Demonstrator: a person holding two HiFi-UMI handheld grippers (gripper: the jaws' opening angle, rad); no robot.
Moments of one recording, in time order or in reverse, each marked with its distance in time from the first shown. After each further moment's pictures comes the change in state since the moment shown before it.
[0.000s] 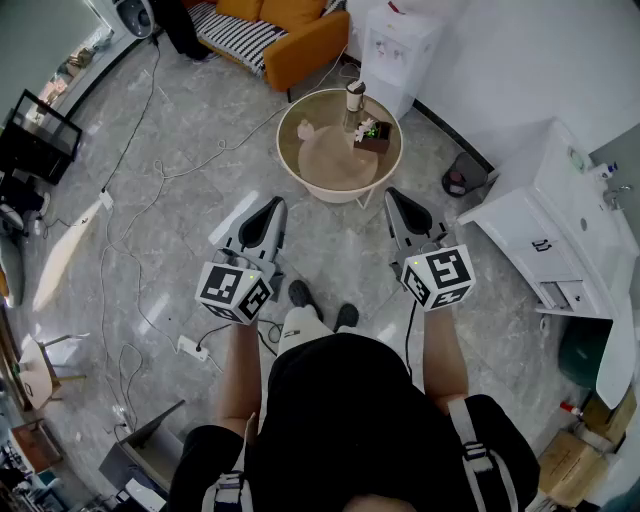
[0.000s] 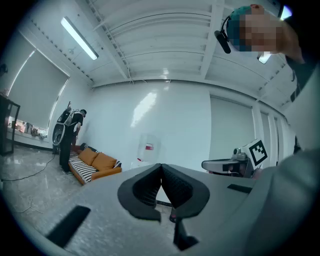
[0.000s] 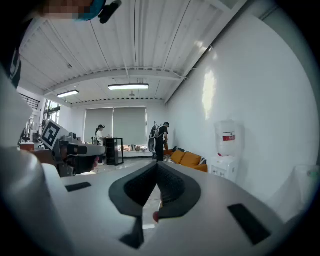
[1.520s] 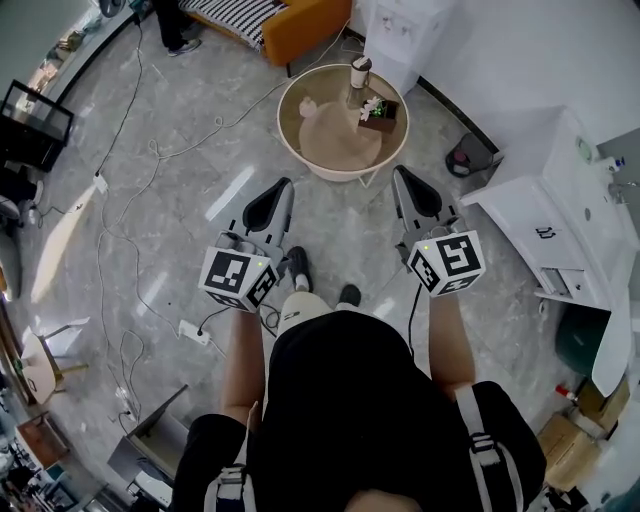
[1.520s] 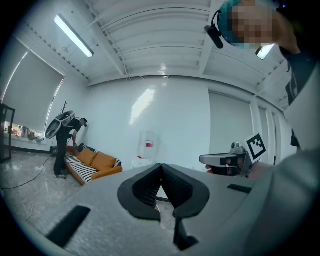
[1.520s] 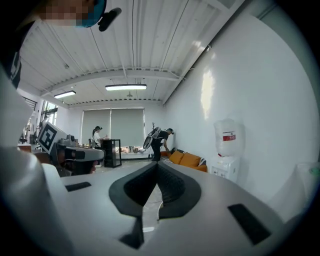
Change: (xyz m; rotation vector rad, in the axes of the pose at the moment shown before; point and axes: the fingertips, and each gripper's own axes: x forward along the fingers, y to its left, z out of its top) left arm 0.018 0.029 -0.007 0.037 0.043 -0.028; right arm 0.037 -0.002 0.001 0.021 -0.015 -0.032
